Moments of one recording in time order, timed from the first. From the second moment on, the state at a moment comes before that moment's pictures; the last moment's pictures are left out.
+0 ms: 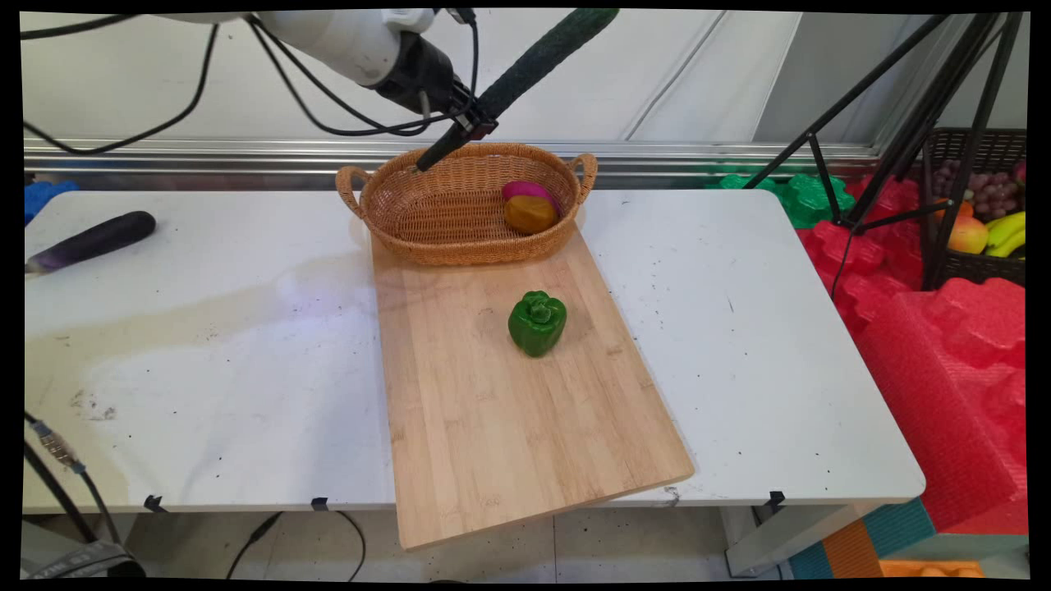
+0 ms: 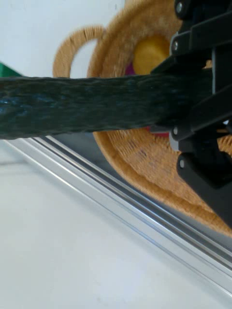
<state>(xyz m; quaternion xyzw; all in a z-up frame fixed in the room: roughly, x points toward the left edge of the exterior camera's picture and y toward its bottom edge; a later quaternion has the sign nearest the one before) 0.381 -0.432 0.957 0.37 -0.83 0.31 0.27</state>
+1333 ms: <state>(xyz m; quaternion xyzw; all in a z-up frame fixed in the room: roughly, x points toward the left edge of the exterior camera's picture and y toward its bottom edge) 0.338 -0.217 0.955 0.29 -0.91 0.18 0.26</state>
